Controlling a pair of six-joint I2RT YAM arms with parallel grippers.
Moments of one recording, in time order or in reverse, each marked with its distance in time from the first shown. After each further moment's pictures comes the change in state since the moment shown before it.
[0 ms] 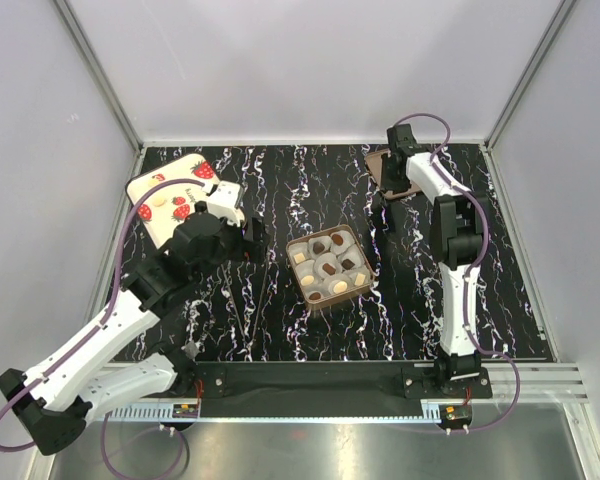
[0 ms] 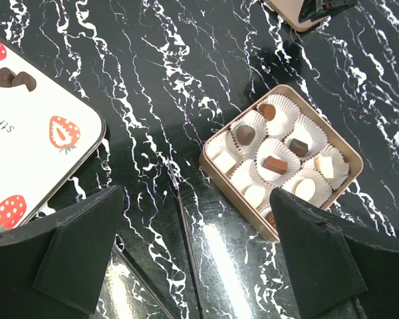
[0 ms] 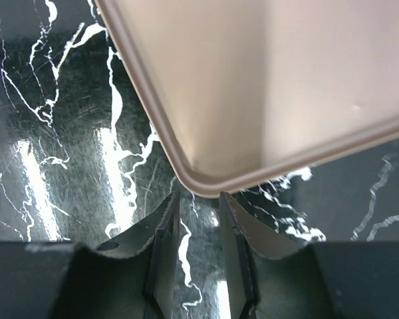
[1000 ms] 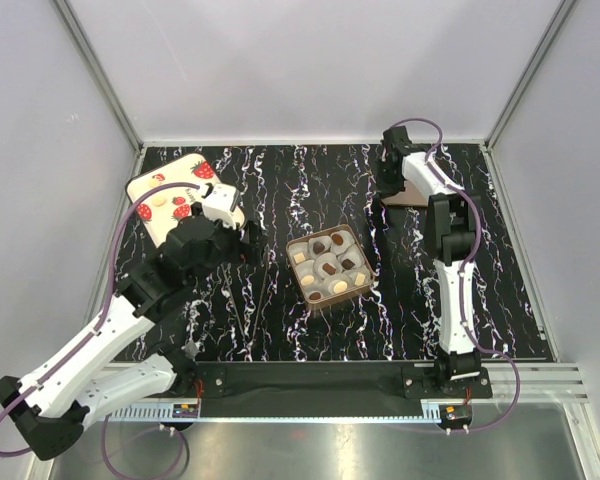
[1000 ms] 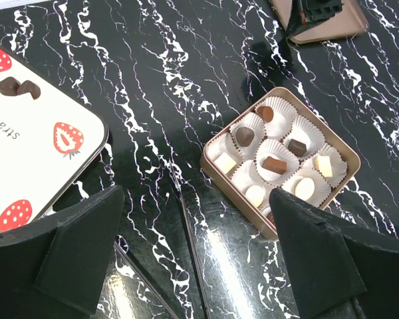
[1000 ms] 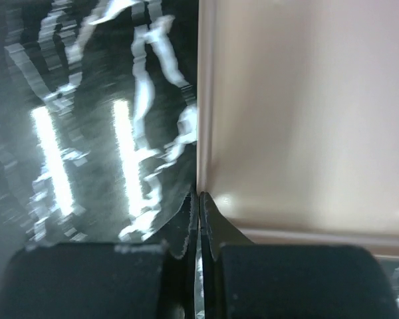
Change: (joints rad) left arm 0.000 -0.042 -0.011 -0.003 0.010 0.027; right arm 0.003 0.103 0.101 -0.068 -0.089 -0.017
